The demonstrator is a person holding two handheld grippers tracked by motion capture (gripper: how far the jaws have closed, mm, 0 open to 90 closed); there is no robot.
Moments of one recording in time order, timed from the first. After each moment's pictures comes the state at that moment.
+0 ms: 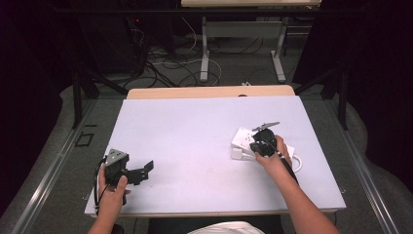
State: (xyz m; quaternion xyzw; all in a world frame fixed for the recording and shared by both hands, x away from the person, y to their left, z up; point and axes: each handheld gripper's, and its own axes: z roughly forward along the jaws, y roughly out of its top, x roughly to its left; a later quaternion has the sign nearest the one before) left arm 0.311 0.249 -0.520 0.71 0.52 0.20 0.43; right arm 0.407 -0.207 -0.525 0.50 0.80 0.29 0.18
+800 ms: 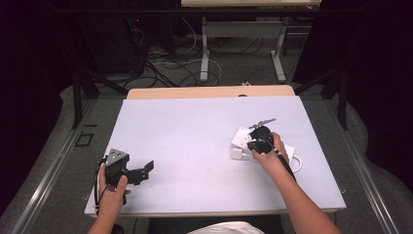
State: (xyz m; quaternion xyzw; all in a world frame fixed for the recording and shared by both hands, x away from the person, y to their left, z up) left arm 0.311 0.248 -0.521 0.71 0.52 0.20 0.43; right arm 0.415 -0.197 -0.520 0.50 0.81 0.28 0.16
